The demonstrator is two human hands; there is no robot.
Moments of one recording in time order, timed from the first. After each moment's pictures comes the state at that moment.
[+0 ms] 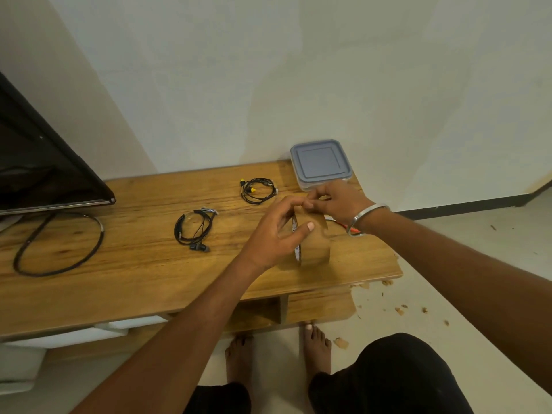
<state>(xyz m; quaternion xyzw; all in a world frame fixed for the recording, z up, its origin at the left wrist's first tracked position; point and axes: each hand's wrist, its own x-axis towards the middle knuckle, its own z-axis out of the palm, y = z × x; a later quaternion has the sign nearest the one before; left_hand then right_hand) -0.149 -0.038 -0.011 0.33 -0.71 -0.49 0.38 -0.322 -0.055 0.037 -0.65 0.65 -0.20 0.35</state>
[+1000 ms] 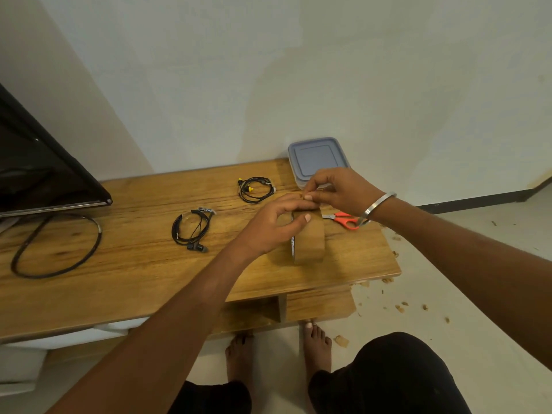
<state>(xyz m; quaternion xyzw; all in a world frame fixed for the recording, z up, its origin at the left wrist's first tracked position) -0.149 -0.063 -0.007 0.32 -0.78 -0.44 0.30 -0.340 -0.067 0.042 -0.77 0.55 -0.22 0.23</state>
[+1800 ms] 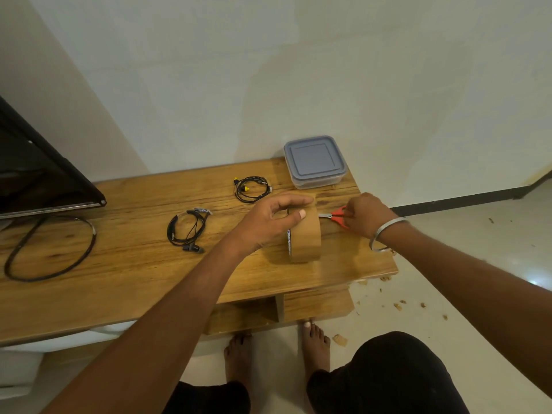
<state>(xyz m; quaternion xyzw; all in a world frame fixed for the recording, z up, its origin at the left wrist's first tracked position) -0.148 -0.067 -0.001 0.34 -0.73 -0.52 0.28 -0.374 -0.047 -0.006 -0.63 0.76 0.01 0.17</state>
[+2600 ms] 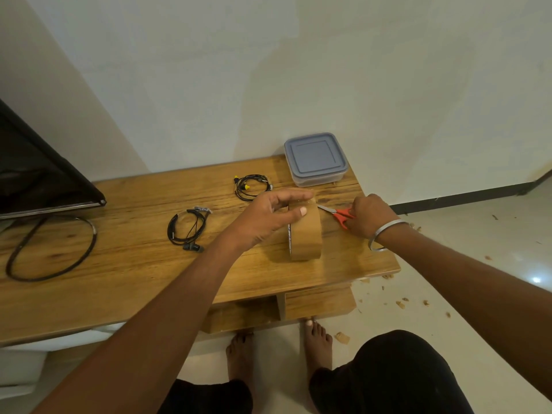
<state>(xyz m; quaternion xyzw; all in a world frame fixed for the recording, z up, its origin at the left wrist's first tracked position) -0.147 -0.071 0.005 0.35 -0.70 -0.56 0.27 -0.367 -0.041 0.000 -0.58 0.79 0.04 0.16</state>
